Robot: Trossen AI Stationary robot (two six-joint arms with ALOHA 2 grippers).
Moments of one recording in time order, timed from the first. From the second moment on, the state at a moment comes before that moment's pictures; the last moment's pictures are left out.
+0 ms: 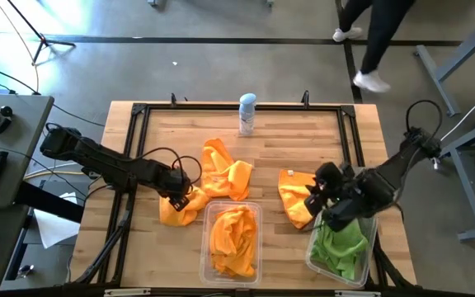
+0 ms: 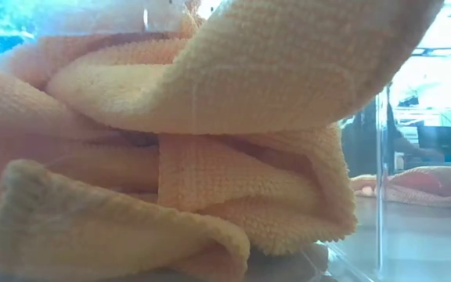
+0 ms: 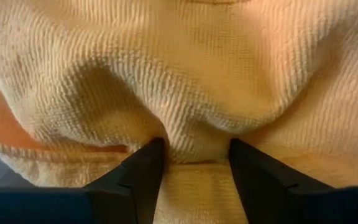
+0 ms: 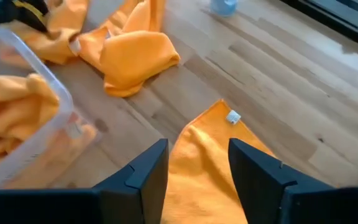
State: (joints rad) left arm -0.19 1.29 0.57 -0.69 -0.03 -0.96; right arm 0.66 1.37 1.44 -1.50 0.66 1.45
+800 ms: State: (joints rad) left arm -0.32 1.13 0.99 -1.12 -0.27 -1.03; right arm 0.41 1.17 1.10 -1.00 0.48 0.72
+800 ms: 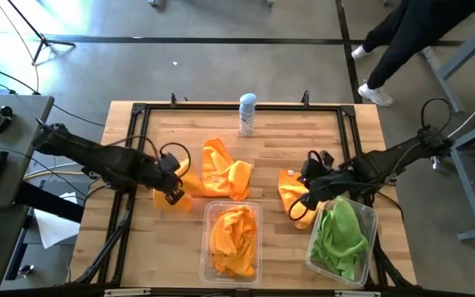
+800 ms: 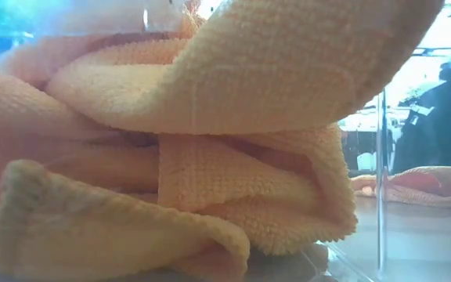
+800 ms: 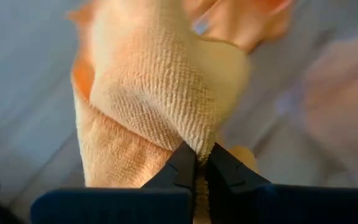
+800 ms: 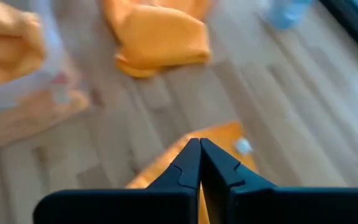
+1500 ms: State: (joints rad) left arm -0.48 1.64 1.97 -1.32 -0.47 -0.76; right arm 0.24 0.68 0.65 -0.49 0.31 0.47
